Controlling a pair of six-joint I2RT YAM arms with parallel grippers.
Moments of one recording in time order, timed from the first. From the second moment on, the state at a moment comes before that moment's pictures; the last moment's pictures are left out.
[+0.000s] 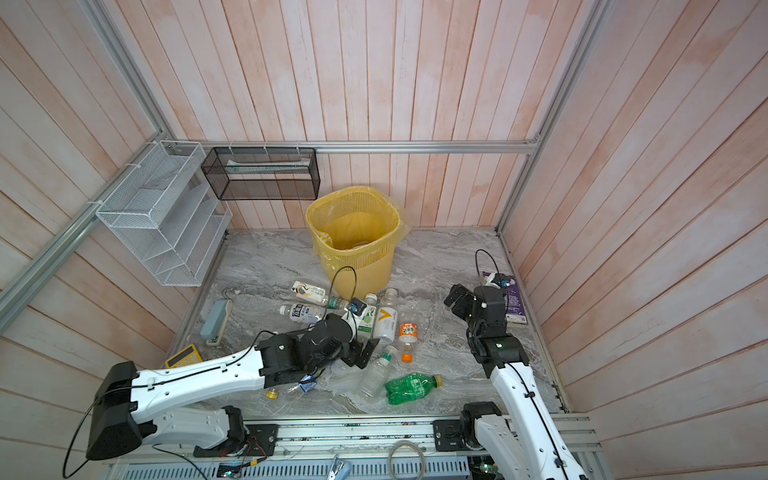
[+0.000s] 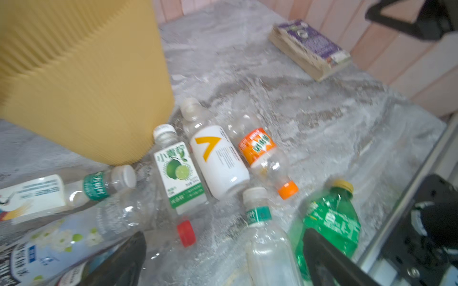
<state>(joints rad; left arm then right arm) -1.17 1.34 0.98 -0.37 -0.31 -0.30 0.11 0.81 0.66 -0.38 0.15 0.63</state>
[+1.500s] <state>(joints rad) -1.21 1.75 1.12 -0.60 -0.03 -0.35 0.11 0.89 0.59 -0.31 0.10 0.68</state>
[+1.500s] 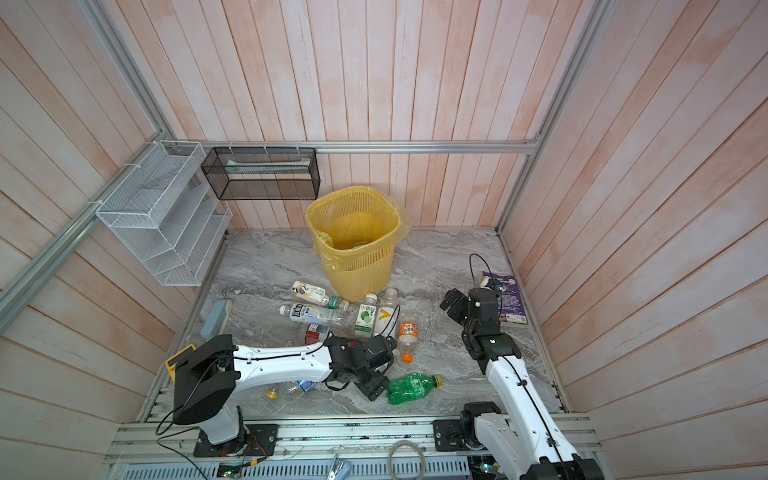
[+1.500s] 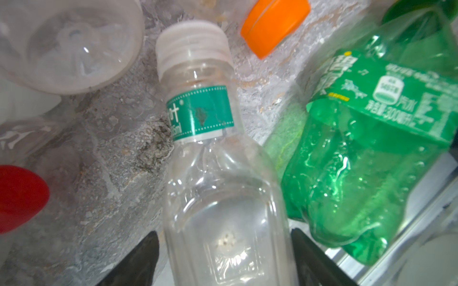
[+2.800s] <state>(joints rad) -1.09 1.01 1.15 0.00 -0.49 0.13 0.10 0.88 0.56 -0.25 0.06 0.64</state>
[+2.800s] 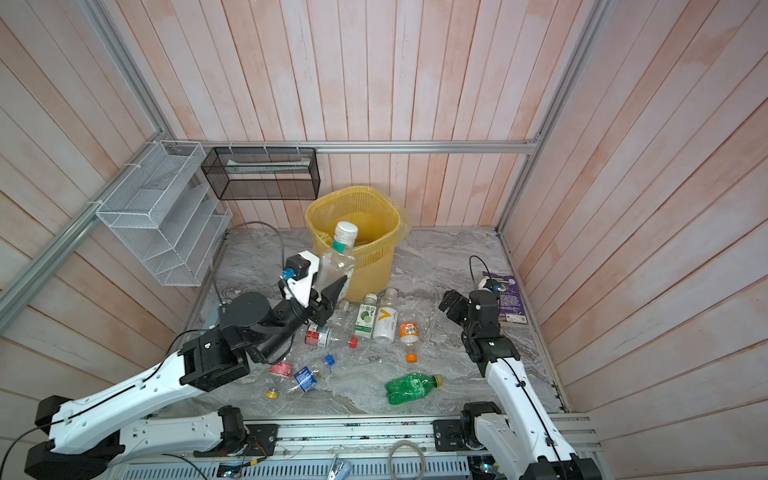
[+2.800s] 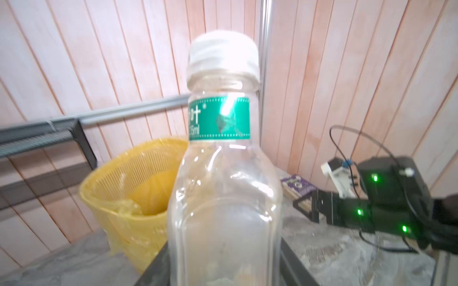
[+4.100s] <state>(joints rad) -0.61 1.08 0.99 0.17 -0.20 -0.18 0.15 0.96 0.58 -0.23 -0.04 0.65</state>
